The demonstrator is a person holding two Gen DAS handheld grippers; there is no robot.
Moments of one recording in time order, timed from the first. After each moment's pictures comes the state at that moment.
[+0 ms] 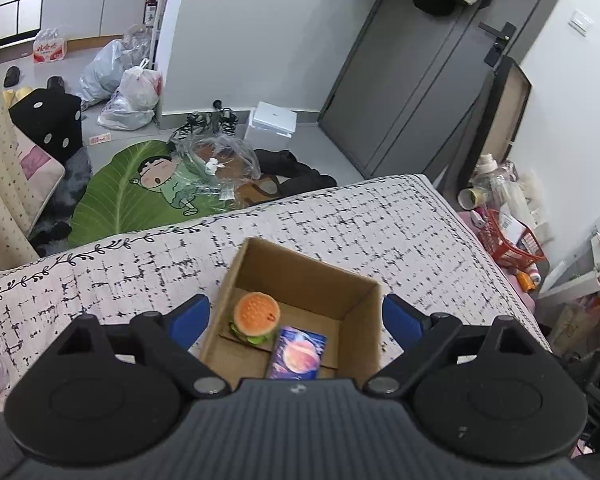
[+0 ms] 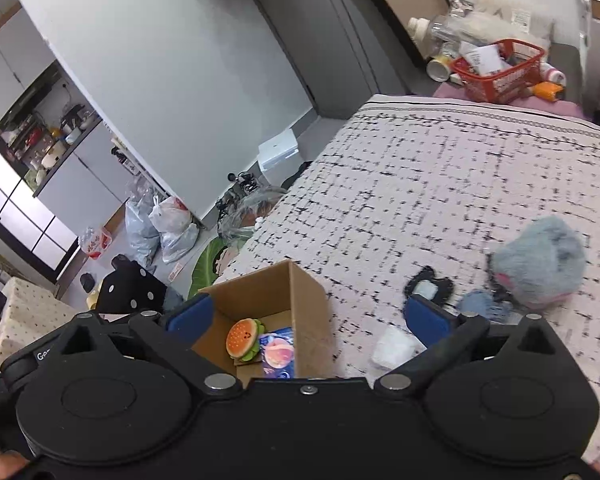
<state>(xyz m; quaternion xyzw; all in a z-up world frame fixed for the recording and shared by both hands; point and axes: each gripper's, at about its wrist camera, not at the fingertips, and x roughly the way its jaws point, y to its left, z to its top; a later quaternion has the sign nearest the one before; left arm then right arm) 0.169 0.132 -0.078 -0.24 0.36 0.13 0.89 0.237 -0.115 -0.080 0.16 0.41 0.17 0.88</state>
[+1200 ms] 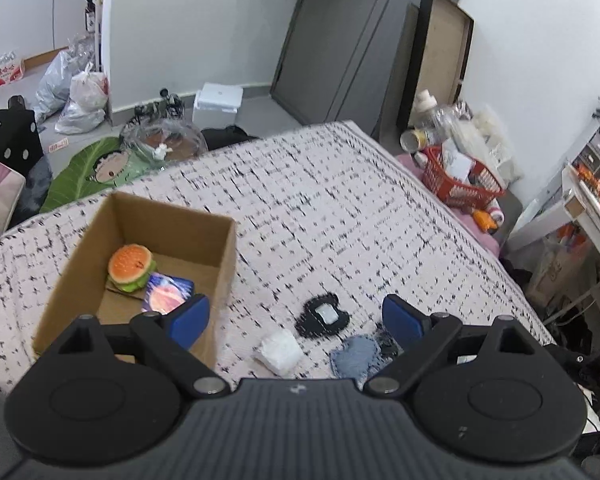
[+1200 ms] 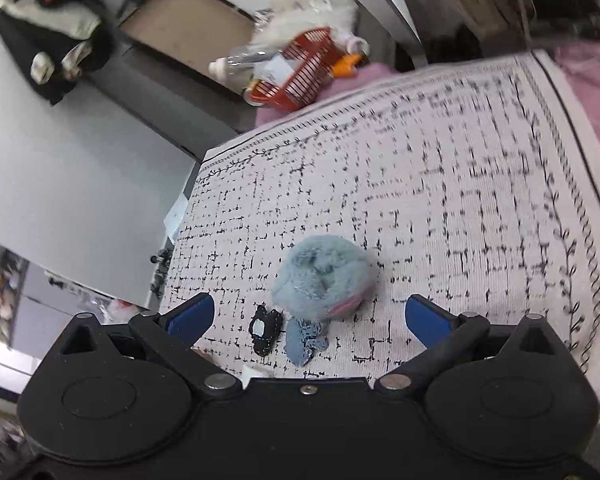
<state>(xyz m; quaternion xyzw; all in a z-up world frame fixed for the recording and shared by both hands) 0.207 -0.023 -0.074 -0.19 0.40 0.09 0.89 0.235 -0.312 -0.116 0.34 0.42 0.01 0.84</state>
